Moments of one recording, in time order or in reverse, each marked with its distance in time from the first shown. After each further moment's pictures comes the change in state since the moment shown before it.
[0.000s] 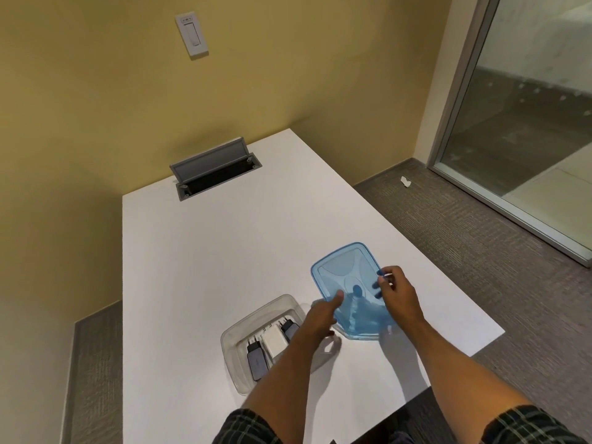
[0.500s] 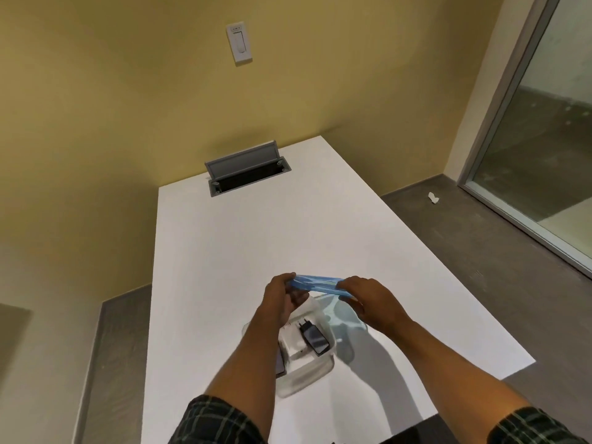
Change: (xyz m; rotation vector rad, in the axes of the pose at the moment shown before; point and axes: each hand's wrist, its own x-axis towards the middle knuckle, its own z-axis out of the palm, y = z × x) left_hand -0.010 0.025 -0.118 -0.723 0.207 0.046; right_hand -0.005 -0.051 0.061 -0.599 -0.284 -0.956
